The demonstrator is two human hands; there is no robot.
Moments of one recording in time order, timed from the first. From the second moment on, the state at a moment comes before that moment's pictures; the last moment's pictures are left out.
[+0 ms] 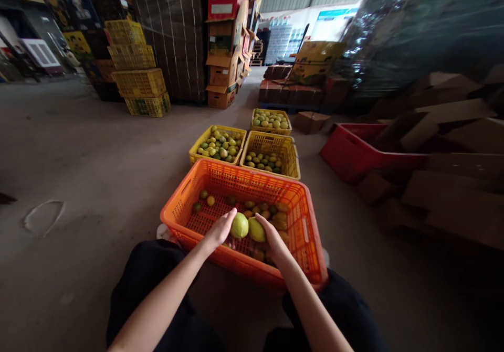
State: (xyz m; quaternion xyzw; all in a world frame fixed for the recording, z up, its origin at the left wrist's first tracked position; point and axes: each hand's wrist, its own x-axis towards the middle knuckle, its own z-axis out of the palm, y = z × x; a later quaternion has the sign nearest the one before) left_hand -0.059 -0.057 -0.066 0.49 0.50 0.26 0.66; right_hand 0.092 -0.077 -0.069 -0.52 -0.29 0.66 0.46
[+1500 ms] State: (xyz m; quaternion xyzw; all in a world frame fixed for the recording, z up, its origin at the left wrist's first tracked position) left_hand -0.059 -0.055 -0.053 0.38 0.47 0.24 0.76; right_hand 0.094 -0.079 -0.059 -0.49 -0.27 0.71 0.42
